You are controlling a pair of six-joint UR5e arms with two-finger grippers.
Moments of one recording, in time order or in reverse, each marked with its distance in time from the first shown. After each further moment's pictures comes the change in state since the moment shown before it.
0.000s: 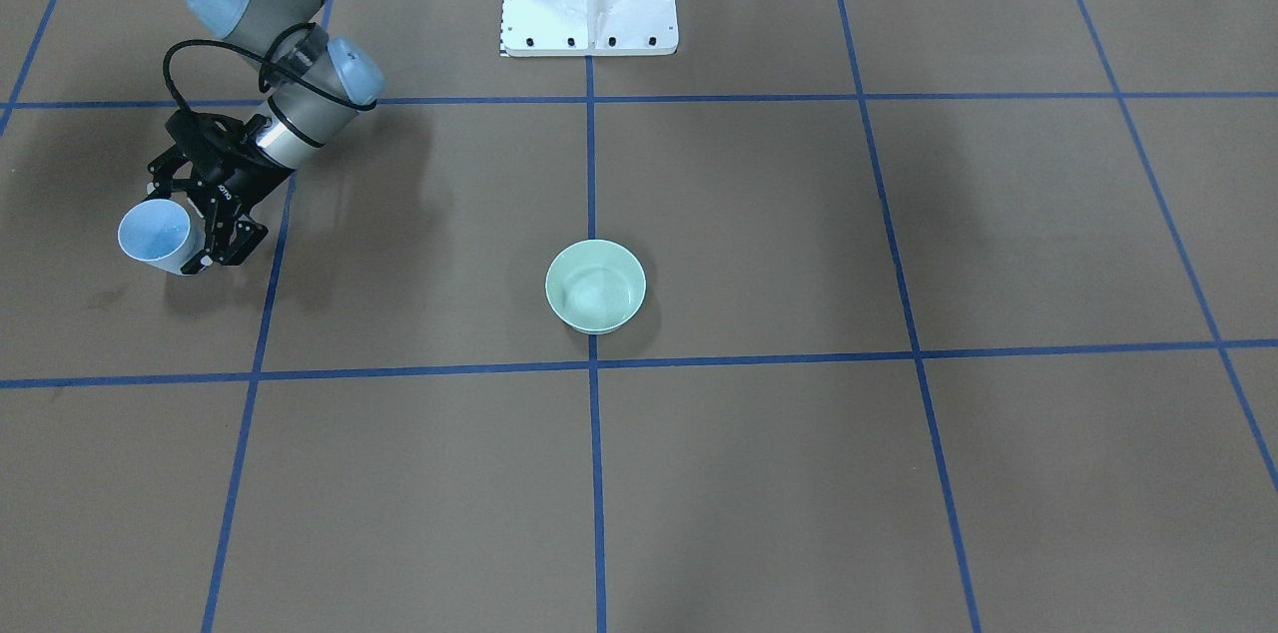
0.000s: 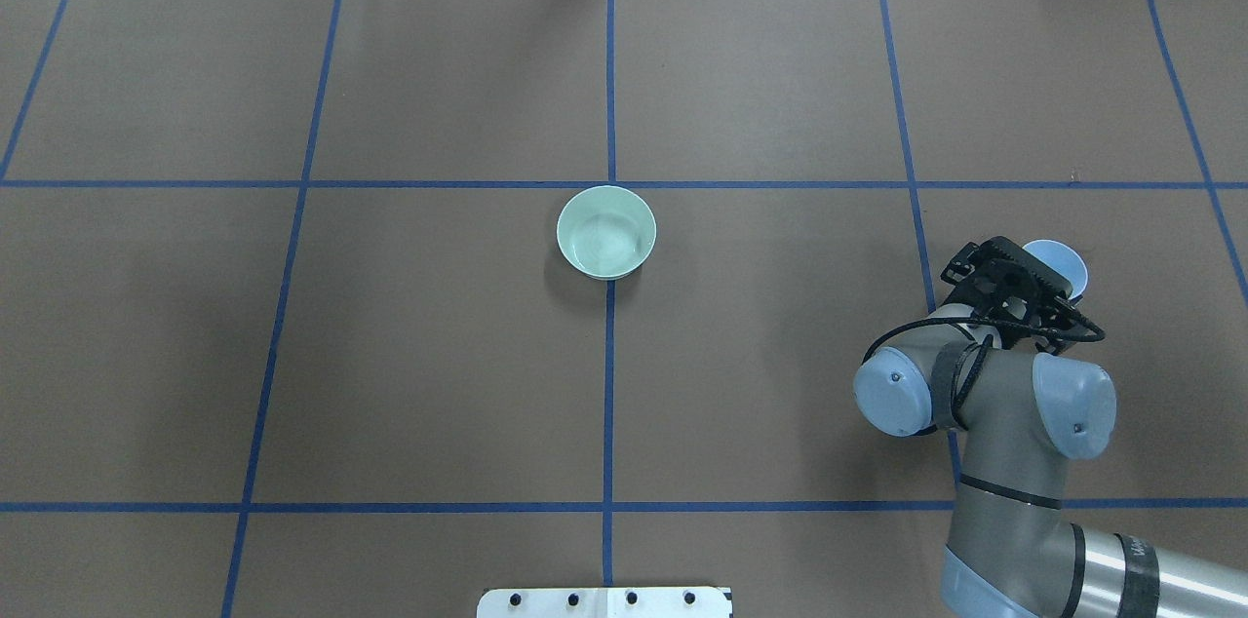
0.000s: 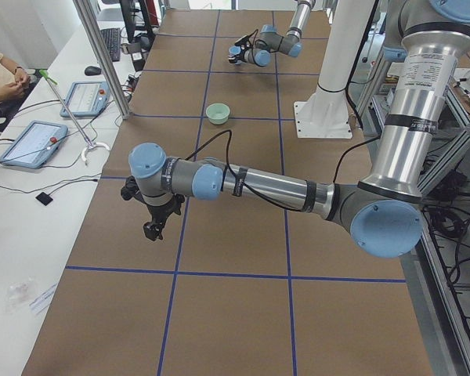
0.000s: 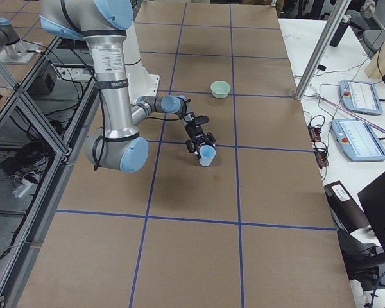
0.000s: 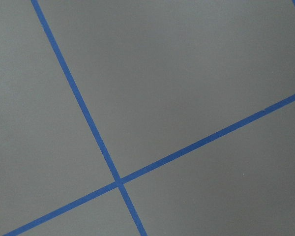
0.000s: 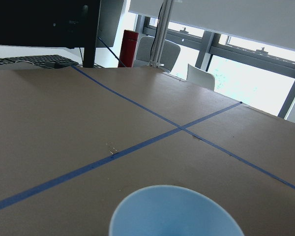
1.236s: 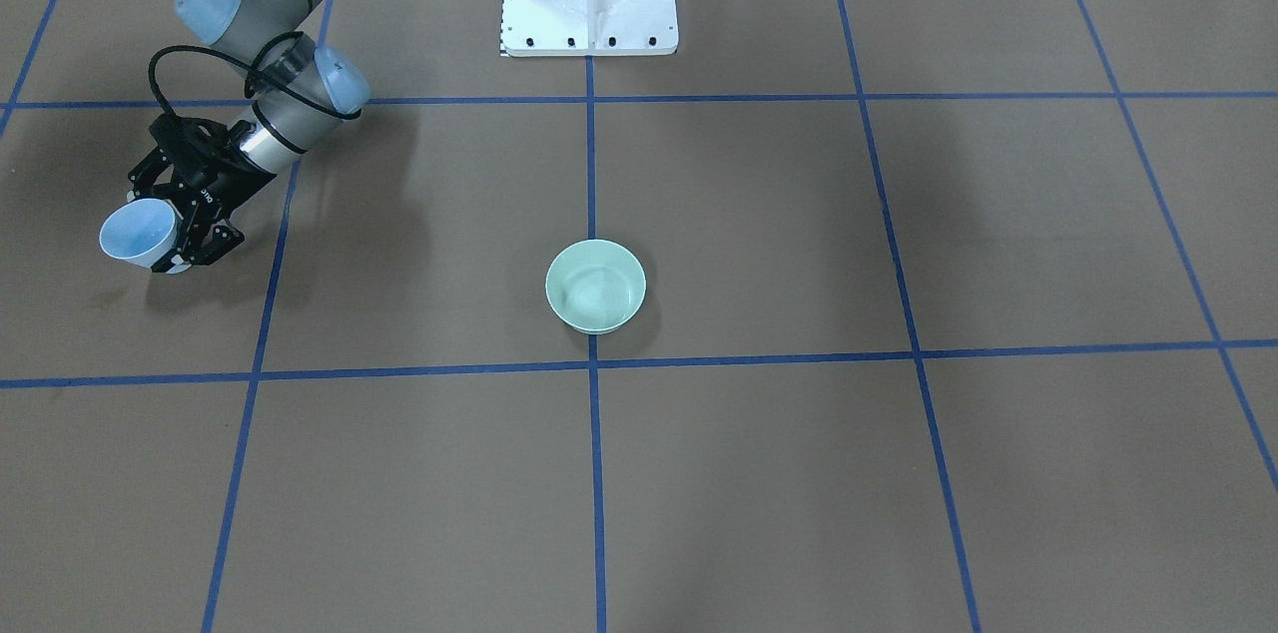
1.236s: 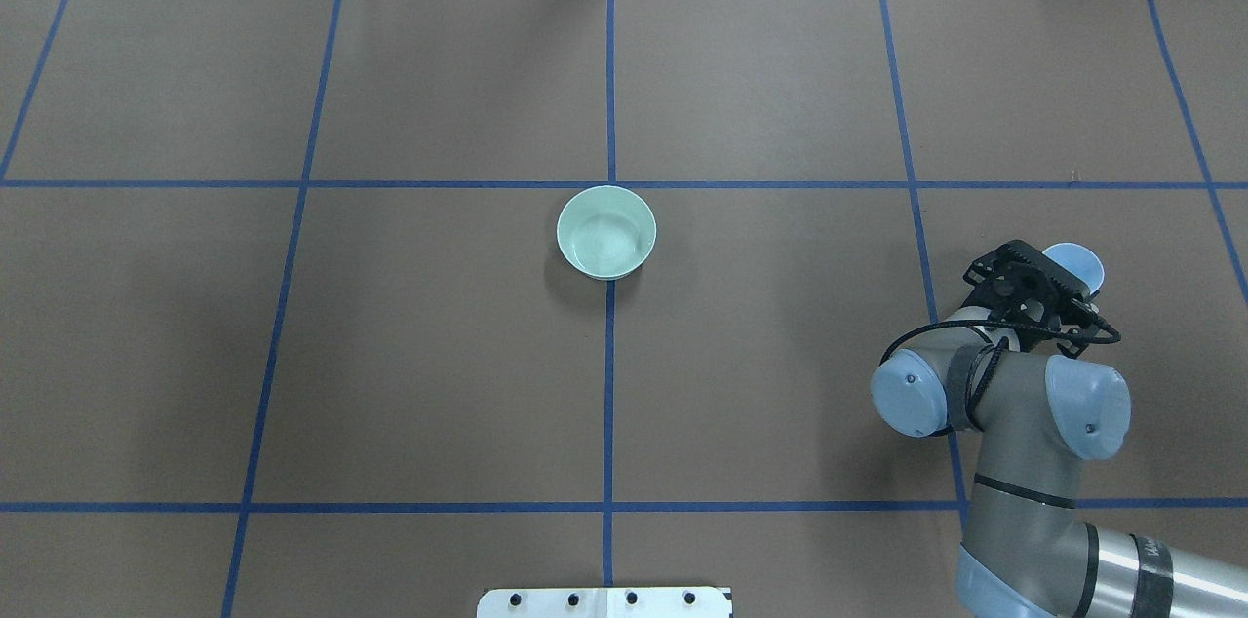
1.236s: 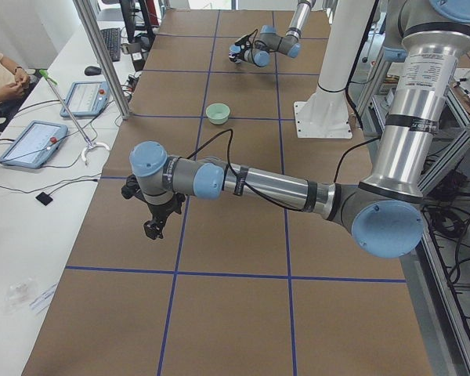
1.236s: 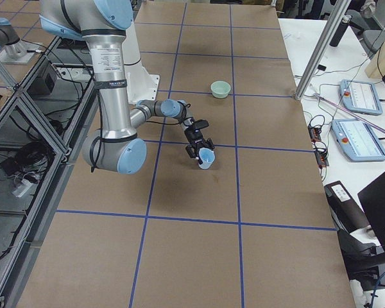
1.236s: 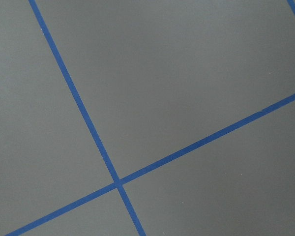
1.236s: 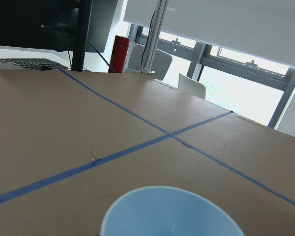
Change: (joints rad) left arm 0.000 0.012 -0.017 0.001 0.000 0.000; right arm 0.006 -0.029 -0.009 -0.001 -0.007 -0.002
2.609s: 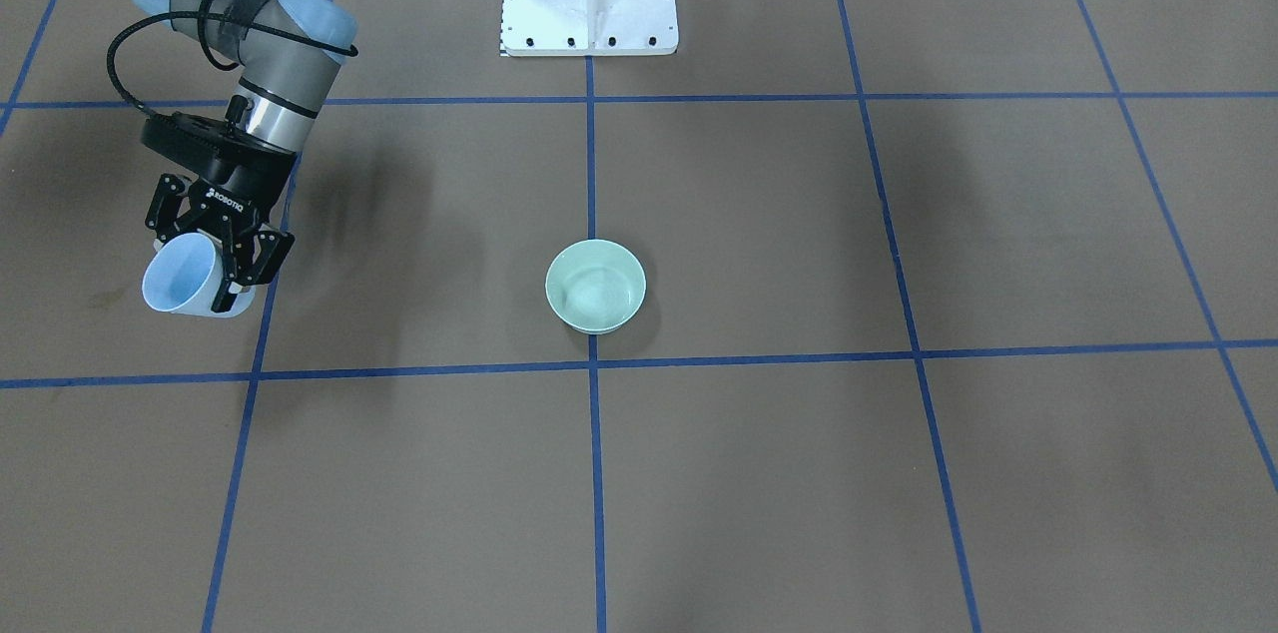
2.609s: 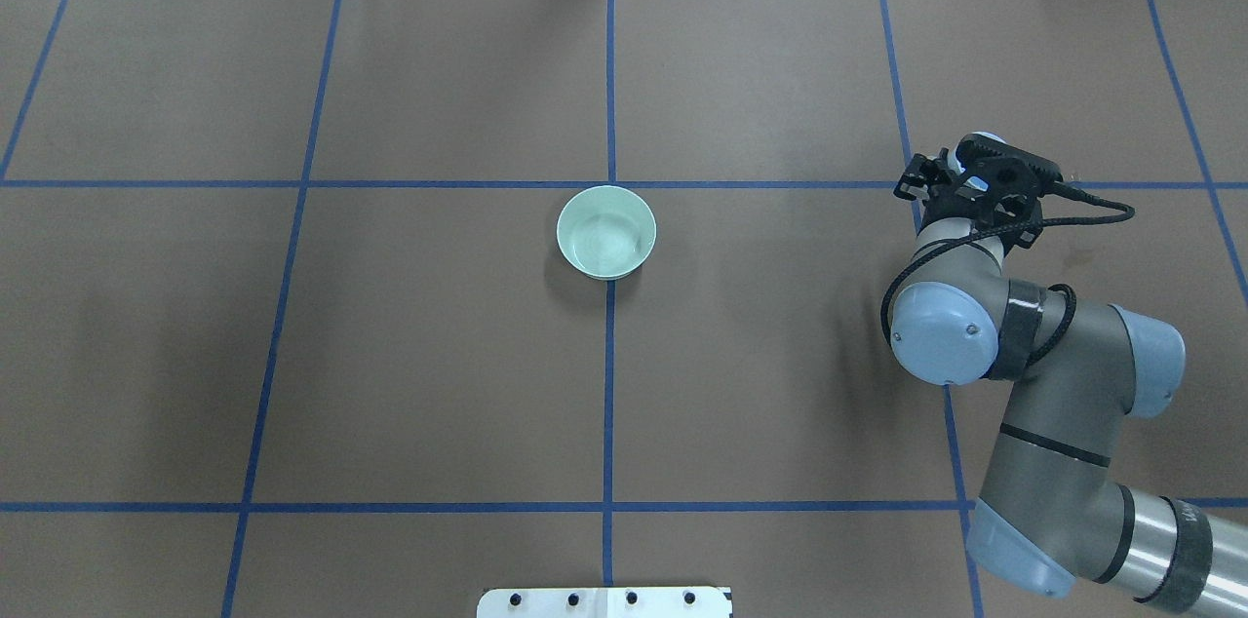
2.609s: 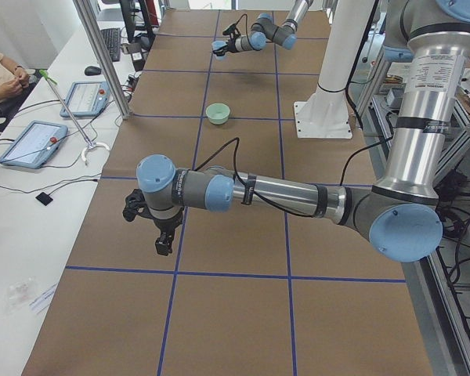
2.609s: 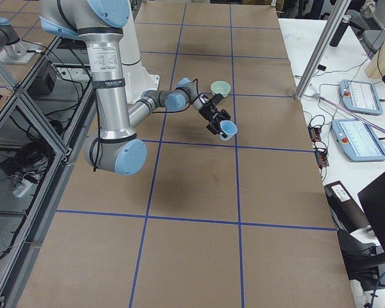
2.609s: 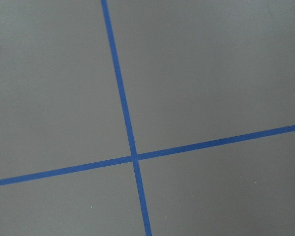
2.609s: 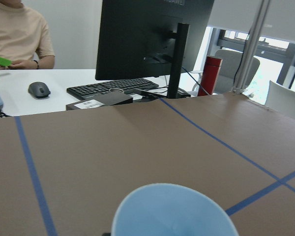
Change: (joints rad) left arm -0.066 0.055 -0.005 -0.013 -0.001 -0.259; right arm 0.104 0.007 0.117 0.578 -0.086 -0.531
